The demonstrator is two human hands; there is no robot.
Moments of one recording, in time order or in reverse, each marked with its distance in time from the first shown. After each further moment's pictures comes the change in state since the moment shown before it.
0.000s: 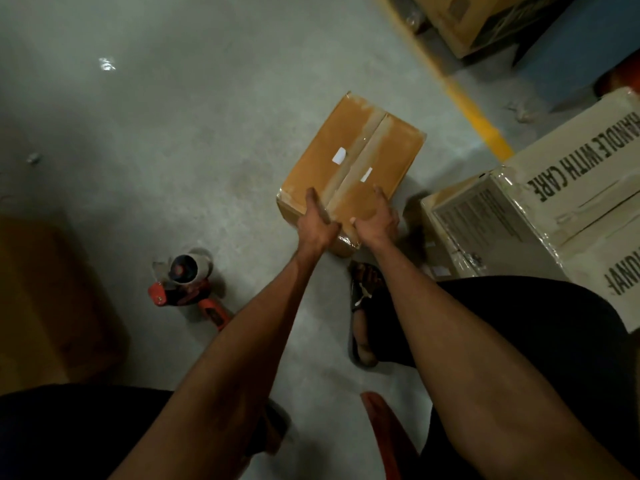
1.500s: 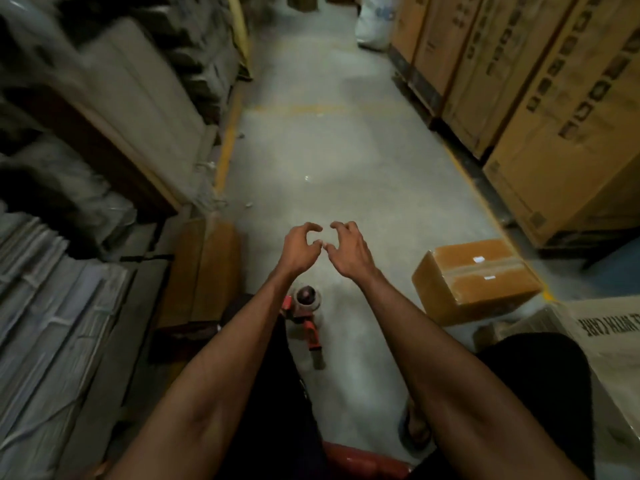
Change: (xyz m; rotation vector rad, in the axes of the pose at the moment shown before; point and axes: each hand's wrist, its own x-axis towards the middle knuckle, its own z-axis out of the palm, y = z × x) left_hand -0.248 -0.064 -0.324 -0.026 0.560 0.269; right_hand -0.350 -0.195 0.067 -0.446 -0.262 -1.019
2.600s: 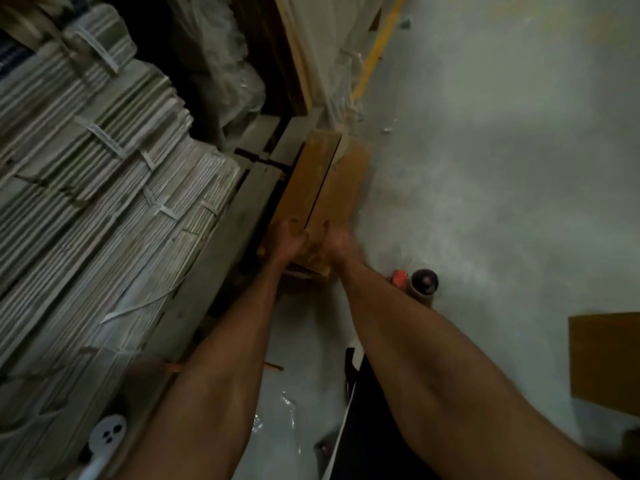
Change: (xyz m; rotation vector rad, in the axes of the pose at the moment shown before) left_hand -0.009 -0.373 -0.125 -0.078 0.280 -0.710; right_hand 0.086 -0.170 0.353 -0.167 -0.625 -0.026
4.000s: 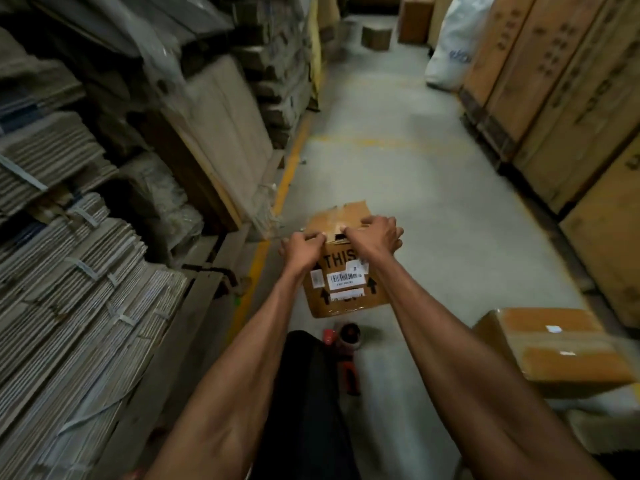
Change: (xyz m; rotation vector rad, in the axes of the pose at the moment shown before) left_hand -0.142 0.269 0.036 -0.172 -0.066 0.246; right_hand -0.204 0.096 -0.277 0.440 0.752 0.176
